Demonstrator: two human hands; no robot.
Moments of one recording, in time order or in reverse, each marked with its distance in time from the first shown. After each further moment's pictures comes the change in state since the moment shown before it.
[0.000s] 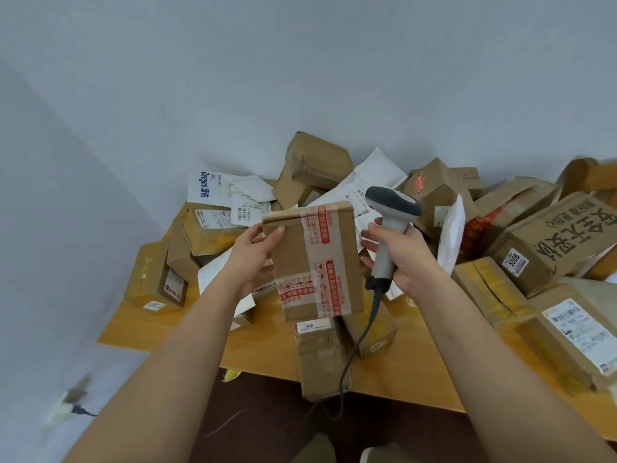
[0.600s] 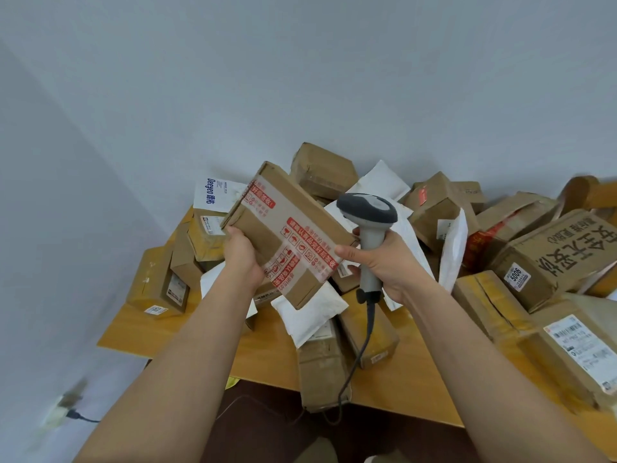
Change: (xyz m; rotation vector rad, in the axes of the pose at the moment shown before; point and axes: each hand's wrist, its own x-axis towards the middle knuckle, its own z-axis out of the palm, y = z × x) left_hand 0.007 0.021 0.007 -0.606 0.324 -0.187; right_hand -0.021 -0.008 0.021 -0.221 -0.250 -0.109
